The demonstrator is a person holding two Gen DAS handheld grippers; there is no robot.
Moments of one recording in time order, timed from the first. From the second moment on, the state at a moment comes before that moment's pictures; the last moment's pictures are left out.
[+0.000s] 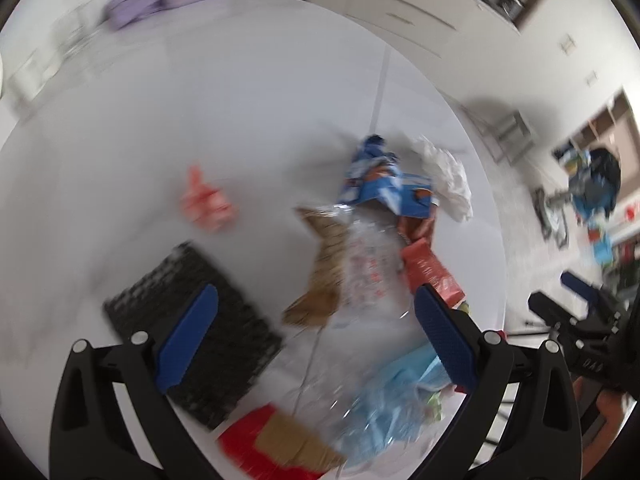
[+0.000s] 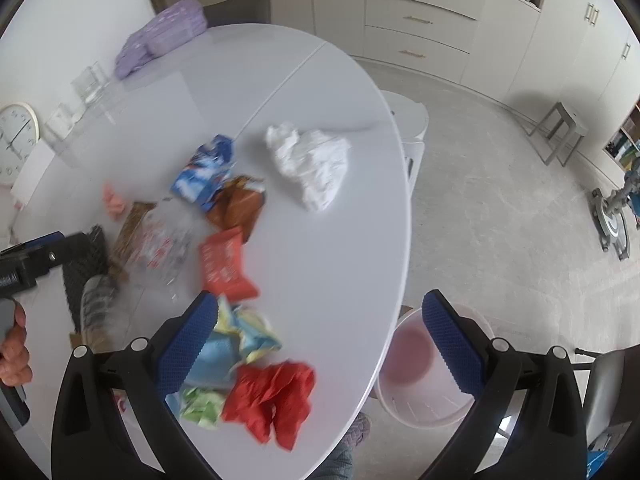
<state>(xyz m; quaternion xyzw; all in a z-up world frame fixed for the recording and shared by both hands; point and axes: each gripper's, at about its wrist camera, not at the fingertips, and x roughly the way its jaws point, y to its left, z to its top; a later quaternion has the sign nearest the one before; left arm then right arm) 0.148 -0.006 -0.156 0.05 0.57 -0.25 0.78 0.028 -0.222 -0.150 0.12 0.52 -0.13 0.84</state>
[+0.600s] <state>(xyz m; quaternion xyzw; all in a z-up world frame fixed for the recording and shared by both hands) 0.185 -0.042 -0.209 0.05 0.67 -0.24 0.70 0.089 -0.263 -0.179 0.12 0.54 -0.07 0.83</state>
